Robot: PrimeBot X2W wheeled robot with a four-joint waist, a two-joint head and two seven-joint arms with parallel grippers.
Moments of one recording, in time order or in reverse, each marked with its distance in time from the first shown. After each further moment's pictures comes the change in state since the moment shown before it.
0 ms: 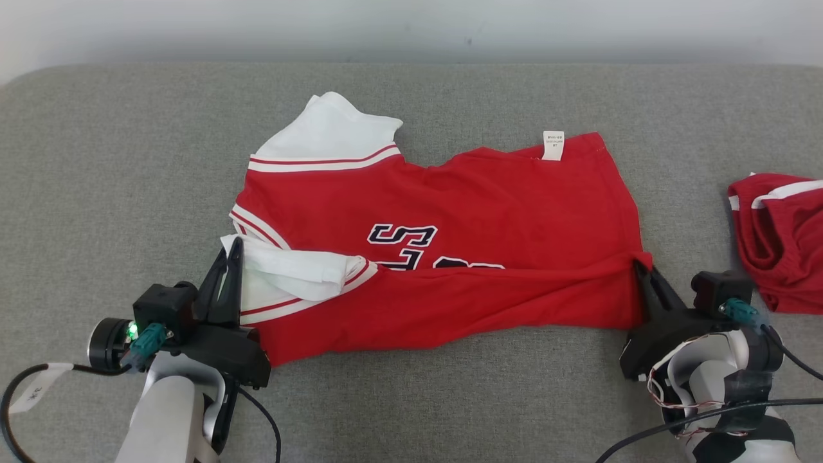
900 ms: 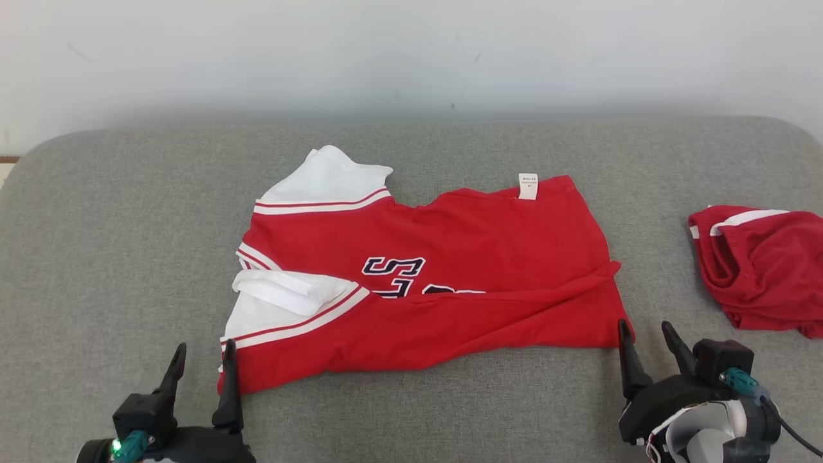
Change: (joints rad) left arm 0.274 -0.001 0.050 -0.109 -0.076 0.080 0.000; right arm 0.199 0.063 -0.120 -0.128 -0.052 0.000 0.000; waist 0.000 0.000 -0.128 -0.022
